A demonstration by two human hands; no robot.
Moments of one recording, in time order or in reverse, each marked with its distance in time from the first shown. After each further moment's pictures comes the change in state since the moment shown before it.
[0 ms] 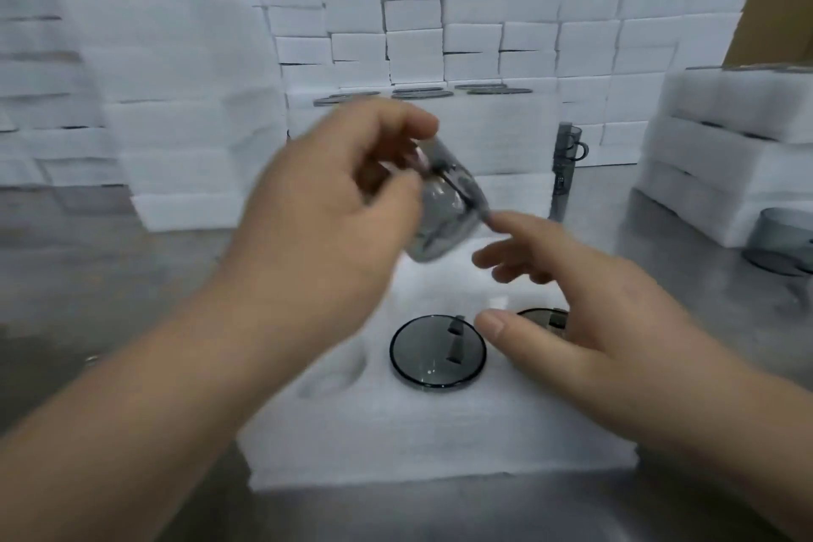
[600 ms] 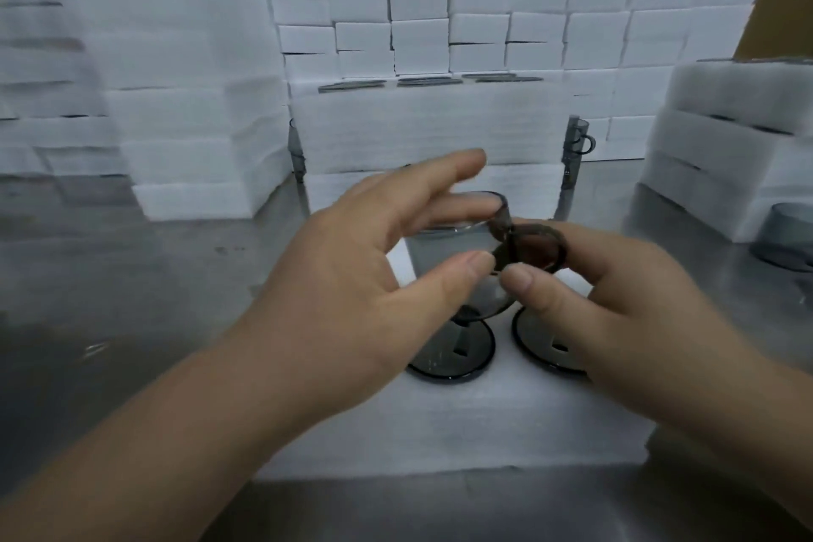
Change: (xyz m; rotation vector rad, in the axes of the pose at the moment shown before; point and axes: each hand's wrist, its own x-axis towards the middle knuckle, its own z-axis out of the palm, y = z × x) left_hand -0.031 -0.001 0.000 0.070 -0.290 0.031; right_hand 0.003 0.004 0.001 0.119 0.120 0.002
